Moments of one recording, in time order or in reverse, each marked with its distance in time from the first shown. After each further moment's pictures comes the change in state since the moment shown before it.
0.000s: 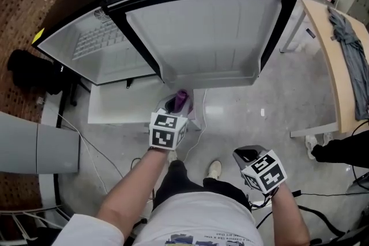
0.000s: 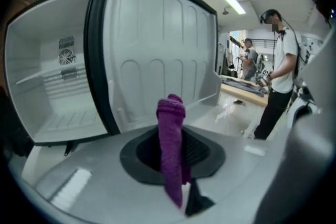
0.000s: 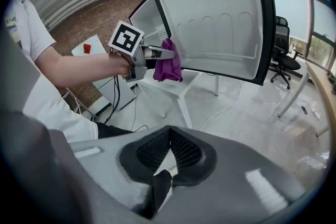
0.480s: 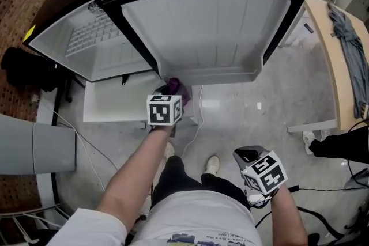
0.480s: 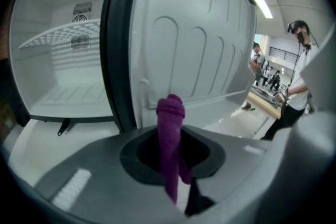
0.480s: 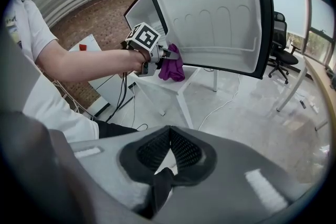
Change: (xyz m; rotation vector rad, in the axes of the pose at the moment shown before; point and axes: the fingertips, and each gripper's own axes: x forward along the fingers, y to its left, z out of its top) left arm 0.050 0.050 -0.026 -0.205 0.105 0.045; right arm 0.005 0.002 -0.007 0.039 0.032 -0.011
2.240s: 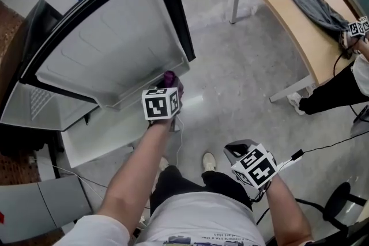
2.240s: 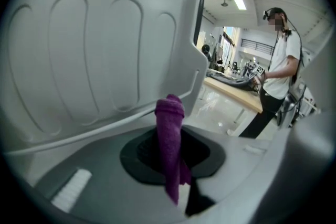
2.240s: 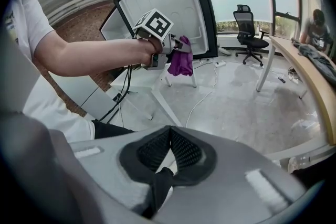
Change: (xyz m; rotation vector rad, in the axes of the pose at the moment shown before) left arm 0.093 -0.171 0.045 0.197 0.049 -0.232; right arm -0.030 -0.046 -0.054 0.230 -0.068 -0.127
